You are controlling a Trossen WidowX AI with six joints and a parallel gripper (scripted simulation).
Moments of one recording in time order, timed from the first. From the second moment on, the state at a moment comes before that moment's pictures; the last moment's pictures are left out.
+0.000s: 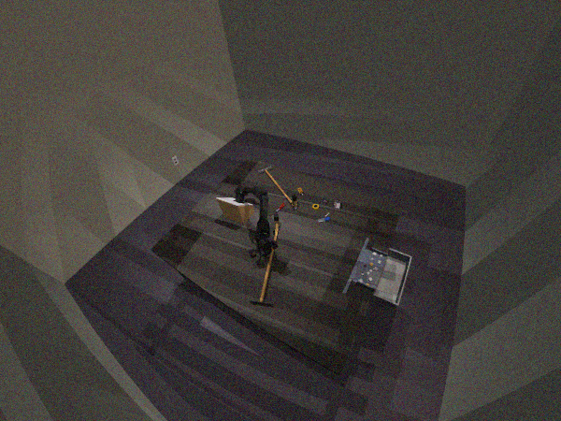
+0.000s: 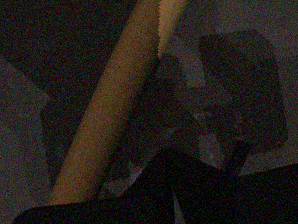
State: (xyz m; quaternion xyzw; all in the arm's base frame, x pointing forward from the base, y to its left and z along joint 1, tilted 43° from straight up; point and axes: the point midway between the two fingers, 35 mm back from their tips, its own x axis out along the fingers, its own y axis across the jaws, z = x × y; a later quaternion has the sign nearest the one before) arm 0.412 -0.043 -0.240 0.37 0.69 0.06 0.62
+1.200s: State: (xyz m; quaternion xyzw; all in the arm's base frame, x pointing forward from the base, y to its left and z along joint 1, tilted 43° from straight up) arm 0.444 -0.029 -0.232 0.37 0.69 0.06 0.62
